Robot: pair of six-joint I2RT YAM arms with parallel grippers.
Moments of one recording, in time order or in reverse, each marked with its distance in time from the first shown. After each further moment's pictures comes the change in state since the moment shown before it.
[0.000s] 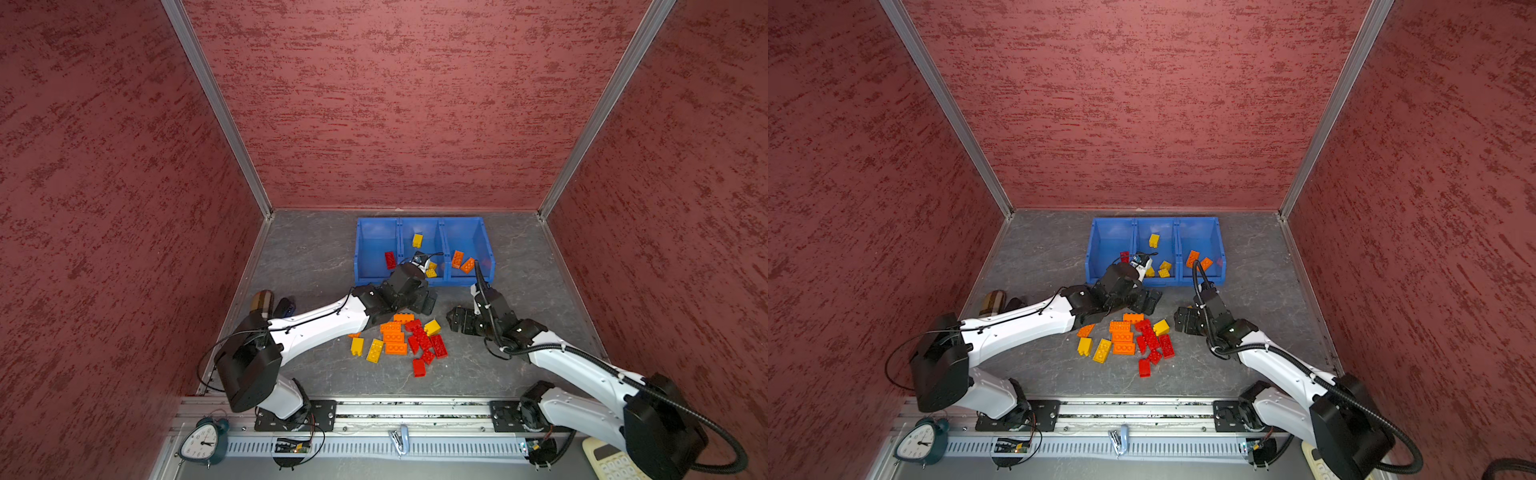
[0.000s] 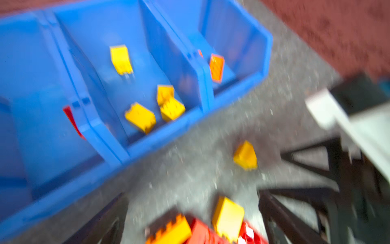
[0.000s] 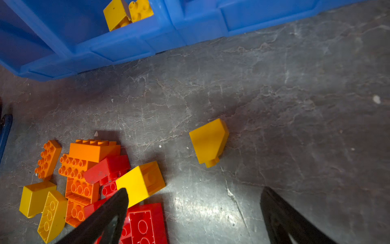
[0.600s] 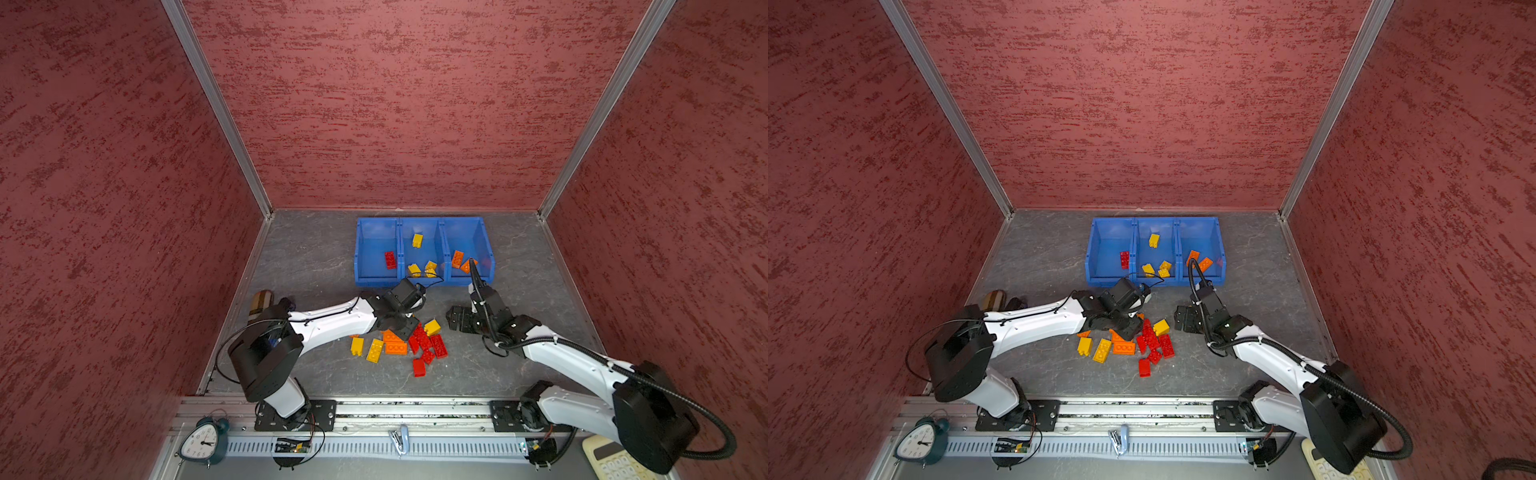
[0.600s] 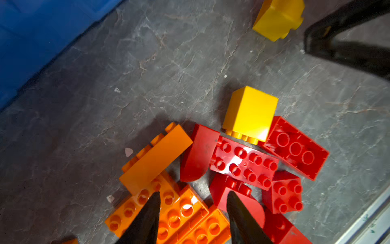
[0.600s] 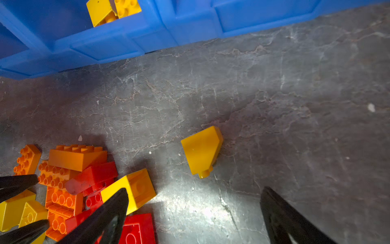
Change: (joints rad) left arm 0.019 0.138 -0.041 -0.220 0.151 0.096; right arm 0.000 0.064 0.025 0.005 0.024 -0.024
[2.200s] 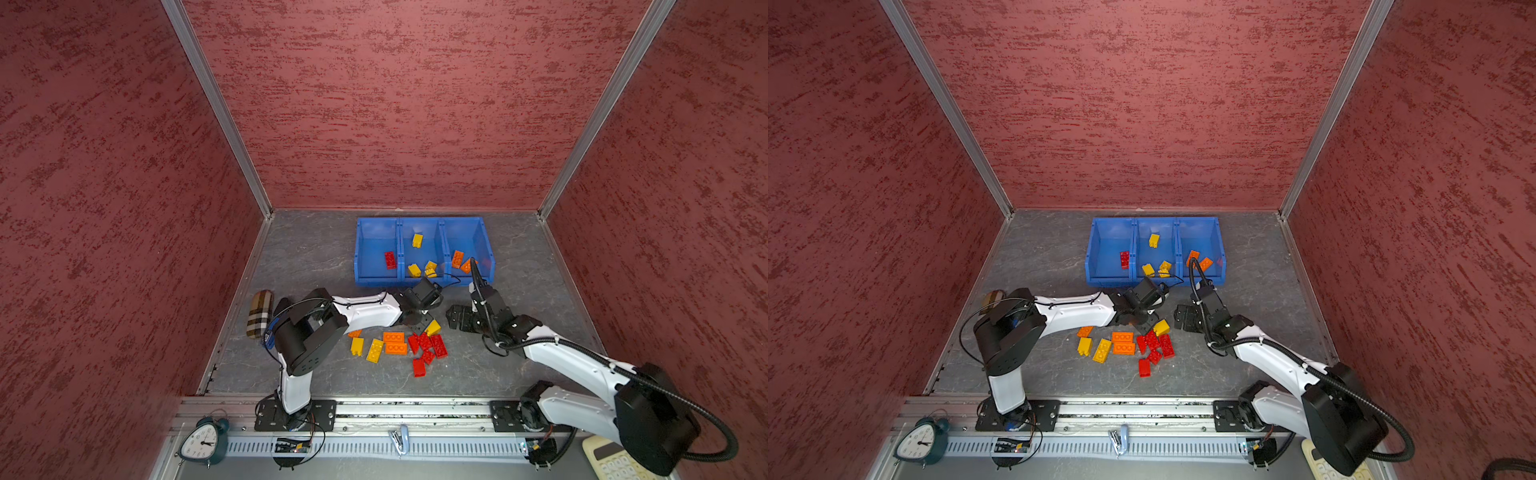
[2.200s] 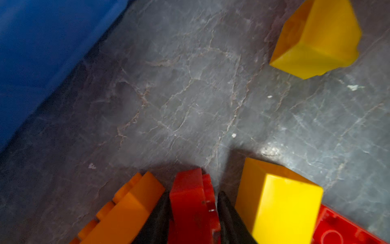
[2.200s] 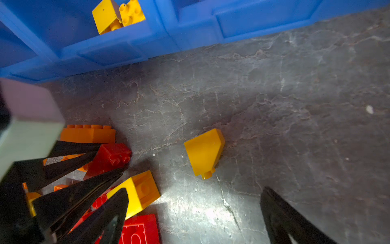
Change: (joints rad) left arm -0.034 0.265 0.151 0.114 -0.093 0.076; right arm 0.000 -0.010 0.005 0.000 0.001 0.013
